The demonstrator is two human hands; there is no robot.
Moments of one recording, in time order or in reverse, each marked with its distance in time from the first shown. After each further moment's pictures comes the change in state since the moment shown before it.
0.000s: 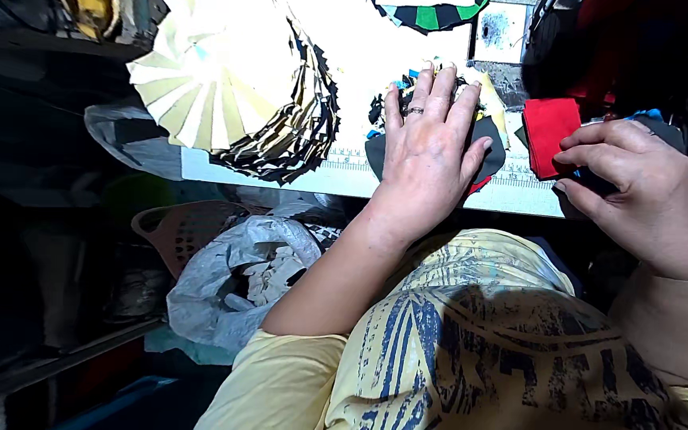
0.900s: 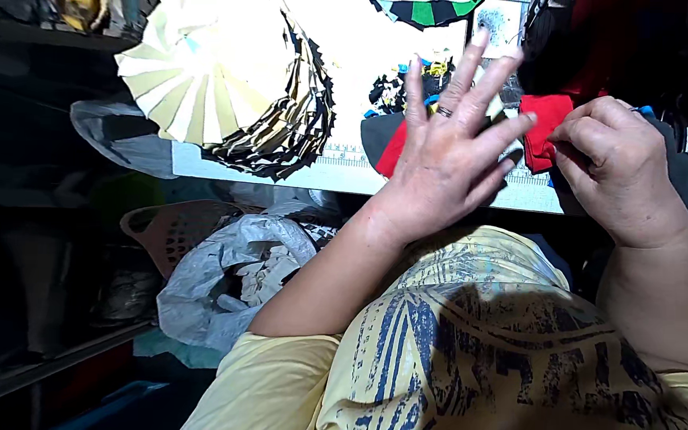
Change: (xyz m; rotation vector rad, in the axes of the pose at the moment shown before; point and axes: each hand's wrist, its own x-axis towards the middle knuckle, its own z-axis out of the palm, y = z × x) left_hand -0.002 0.004 0.003 -0.159 0.180 0.405; right_hand 0.017 0.012 0.021 -0.075 0.144 -0.005
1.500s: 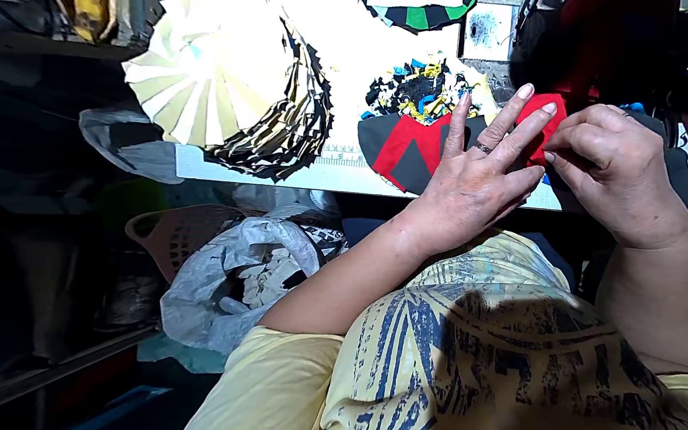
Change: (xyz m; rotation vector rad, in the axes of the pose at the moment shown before) left_hand -0.003 0.025 0.027 -0.021 -0.083 0.117; right_hand -0.009 0.002 -0.006 0.097 -0.001 -0.002
